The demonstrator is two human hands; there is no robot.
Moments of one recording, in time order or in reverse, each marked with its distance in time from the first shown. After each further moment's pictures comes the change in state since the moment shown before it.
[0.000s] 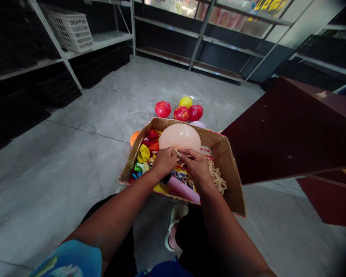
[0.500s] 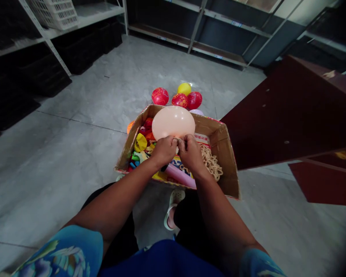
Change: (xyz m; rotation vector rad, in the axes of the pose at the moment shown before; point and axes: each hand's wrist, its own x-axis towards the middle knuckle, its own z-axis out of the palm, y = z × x) left_hand -0.004 0.010 0.002 0.081 -0.034 0.036; right_hand 0.002 0.008 0.000 -0.720 0.152 -0.375
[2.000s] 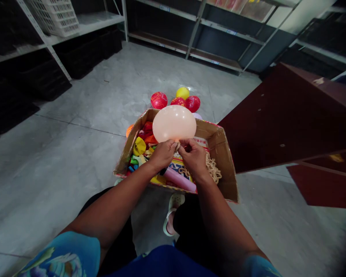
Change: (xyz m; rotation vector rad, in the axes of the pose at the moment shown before) left_hand 0.003 -0.008 0.006 -0.198 -0.024 0.108; right_hand 0.000 0.006 -0.005 0.252 0.080 0.059
